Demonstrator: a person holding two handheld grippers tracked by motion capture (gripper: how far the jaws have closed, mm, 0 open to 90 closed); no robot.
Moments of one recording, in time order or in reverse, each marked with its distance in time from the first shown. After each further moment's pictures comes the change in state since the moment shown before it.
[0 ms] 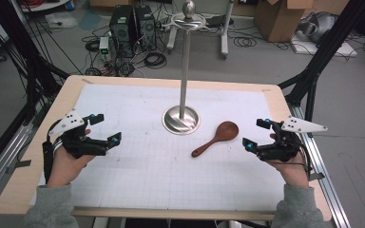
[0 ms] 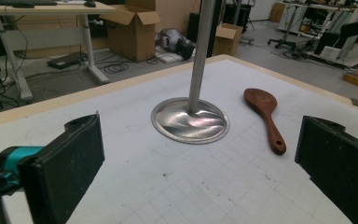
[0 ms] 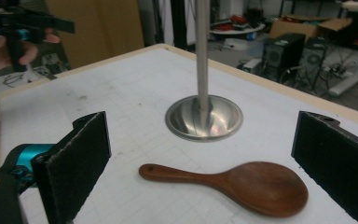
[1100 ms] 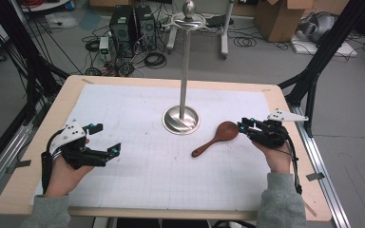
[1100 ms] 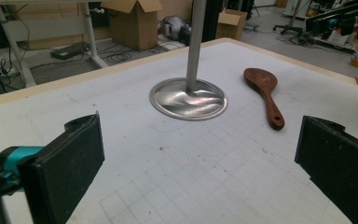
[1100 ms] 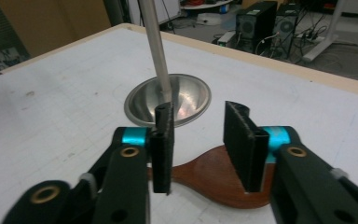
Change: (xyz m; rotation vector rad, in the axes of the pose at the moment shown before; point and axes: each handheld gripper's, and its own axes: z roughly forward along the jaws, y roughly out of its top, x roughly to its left) left arm -0.014 -0.019 -0.010 0.053 0.016 0.024; right arm -0.028 -0.010 0.040 0.073 -0.105 0.062
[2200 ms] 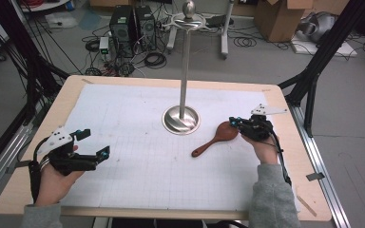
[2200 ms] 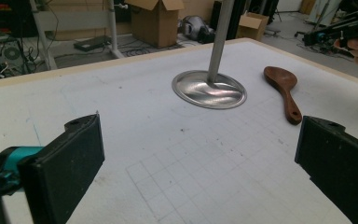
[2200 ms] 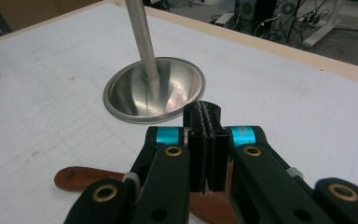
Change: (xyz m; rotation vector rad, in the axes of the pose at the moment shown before) left arm 0.009 -0.017 -0.023 -0.001 0.083 -0.059; right arm -0.009 -0.002 0.048 0.089 0.003 -0.019
